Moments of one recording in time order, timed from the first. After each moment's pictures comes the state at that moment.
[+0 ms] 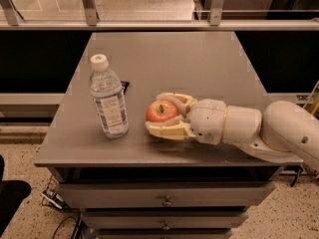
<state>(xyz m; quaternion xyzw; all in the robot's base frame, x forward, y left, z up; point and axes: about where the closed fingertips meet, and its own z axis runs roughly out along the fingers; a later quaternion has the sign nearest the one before) 0.492 -0.018 0.864 -0.45 0.60 0.34 0.57</state>
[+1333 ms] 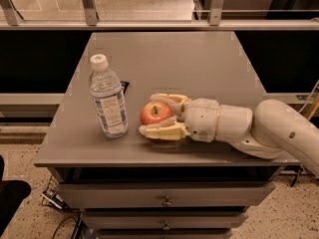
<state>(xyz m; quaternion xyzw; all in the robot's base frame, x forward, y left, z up) 0.500 -0.004 0.857 -0.45 0.58 0.36 0.57</state>
